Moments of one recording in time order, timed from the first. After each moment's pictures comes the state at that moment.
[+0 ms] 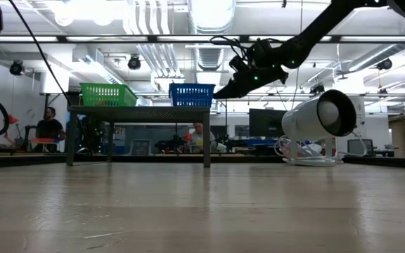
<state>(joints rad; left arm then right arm) -1.05 0.87 1.10 -1.25 -1.31 -0.86 -0.81 1.87 1.36 0.08 -0.61 -0.44</state>
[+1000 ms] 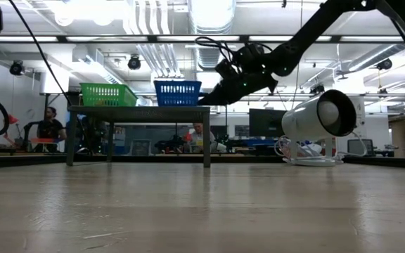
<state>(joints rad) -1.05 0.87 1.10 -1.25 -1.31 -0.86 -0.67 1.94 1.30 0.20 -0.63 -0.43</state>
